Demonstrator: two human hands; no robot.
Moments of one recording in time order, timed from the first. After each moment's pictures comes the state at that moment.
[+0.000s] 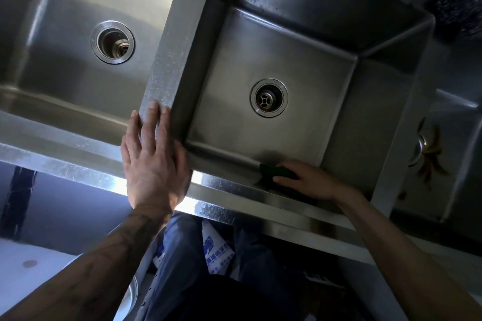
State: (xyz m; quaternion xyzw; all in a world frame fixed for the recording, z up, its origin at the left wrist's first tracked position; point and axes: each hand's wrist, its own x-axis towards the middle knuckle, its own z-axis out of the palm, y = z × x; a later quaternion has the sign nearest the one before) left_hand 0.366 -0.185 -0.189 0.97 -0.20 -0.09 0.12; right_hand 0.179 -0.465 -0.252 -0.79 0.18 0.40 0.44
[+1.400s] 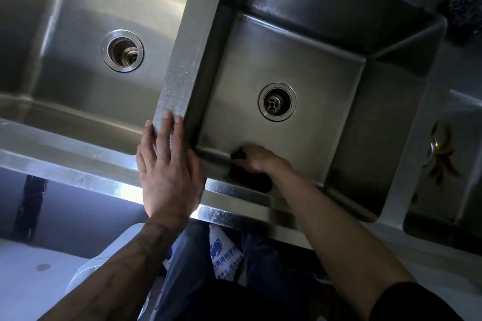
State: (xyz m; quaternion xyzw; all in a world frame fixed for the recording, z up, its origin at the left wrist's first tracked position) left_hand 0.366 -0.183 -0.190 0.97 -0.20 -0.09 0.11; right_hand 0.313 -0.377 -0.294 -0.77 0.22 0.50 0.34
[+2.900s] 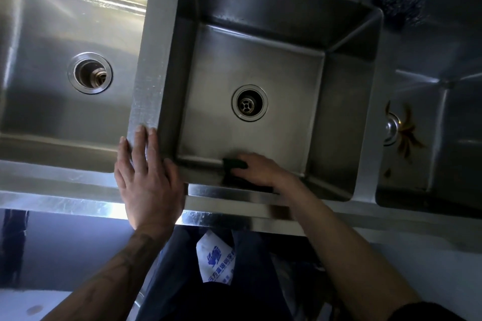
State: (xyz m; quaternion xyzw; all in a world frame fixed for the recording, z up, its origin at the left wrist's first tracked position) left_hand 0.364 -0.184 -0.188 0.97 -0.20 -0.09 0.15; right_hand 0.265 -0.395 -0.237 -0.76 0.27 0.41 0.43
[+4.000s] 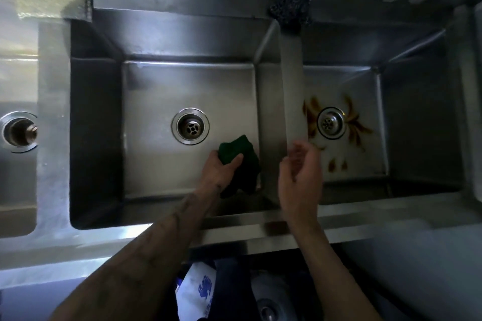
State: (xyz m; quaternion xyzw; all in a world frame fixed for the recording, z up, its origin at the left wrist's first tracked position) left_hand 0.265 -0.409 -0.238 0.76 -0.01 -0.55 0.34; right_hand 0.125 -0.466 -0.152 -0.68 0.59 -0.24 0.37
